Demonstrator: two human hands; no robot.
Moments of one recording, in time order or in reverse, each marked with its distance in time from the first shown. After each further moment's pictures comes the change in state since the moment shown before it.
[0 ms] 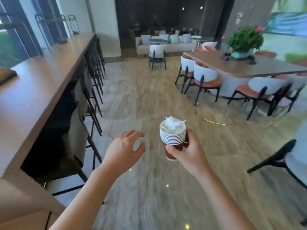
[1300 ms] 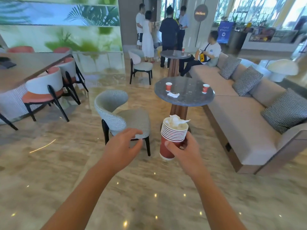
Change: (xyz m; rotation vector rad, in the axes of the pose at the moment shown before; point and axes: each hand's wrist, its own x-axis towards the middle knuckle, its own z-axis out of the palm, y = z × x) left_hand 0.169 0.561 0.329 -0.653 -0.685 1.074; right_hand -0.120 0.105 -0.471 -0.090 1.367 0.355
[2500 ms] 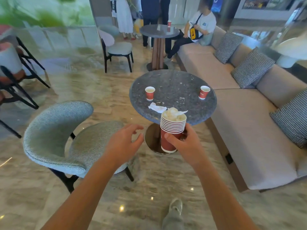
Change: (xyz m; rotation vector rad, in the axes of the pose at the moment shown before) left_hand 0.531 -0.086 0.237 -0.023 -0.193 -0.046; right_hand 0.551 0.113 -0.075 -0.046 0.039 0.120
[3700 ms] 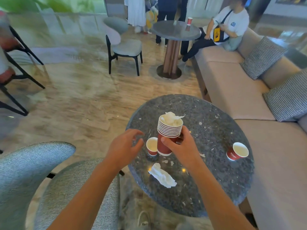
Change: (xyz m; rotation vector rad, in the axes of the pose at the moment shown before) left_hand 0.461 -0.118 0.046 0.000 -0.001 -0.112; right_hand 0.495 0.010 0.050 -0.089 -0.136 0.092
